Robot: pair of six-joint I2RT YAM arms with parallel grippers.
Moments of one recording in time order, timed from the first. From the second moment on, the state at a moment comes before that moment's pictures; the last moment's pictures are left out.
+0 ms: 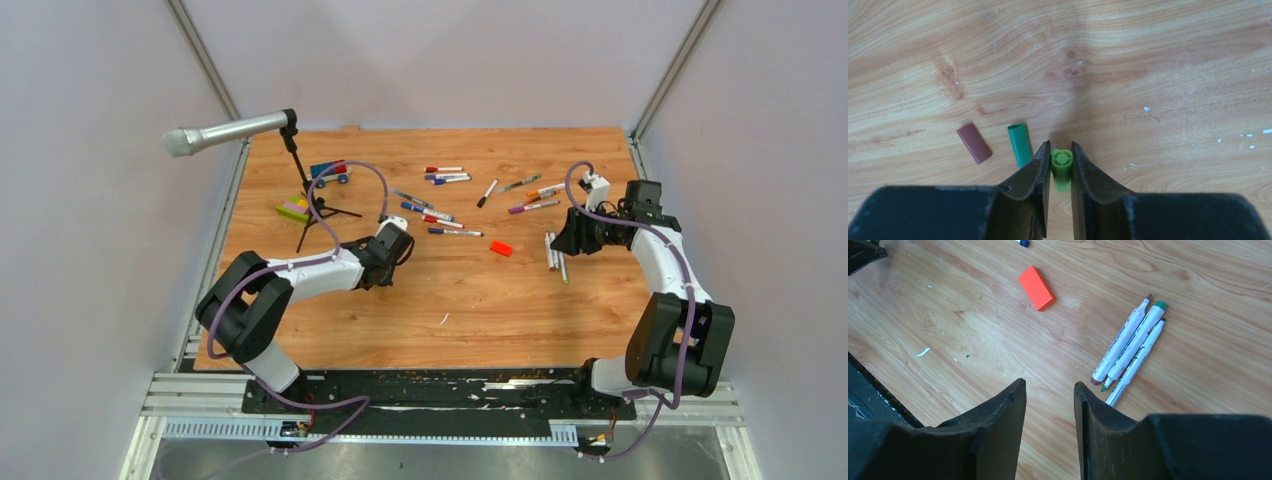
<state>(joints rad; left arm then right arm) -0.72 1.61 0.84 -0.31 -0.43 -0.33 -0.23 1.40 0.99 -0.63 -0.75 -0.41</state>
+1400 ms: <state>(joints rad) -0.71 0.88 0.59 -0.26 -0.22 -0.42 0.13 1.41 1.06 -0.77 -0.91 -0.91</state>
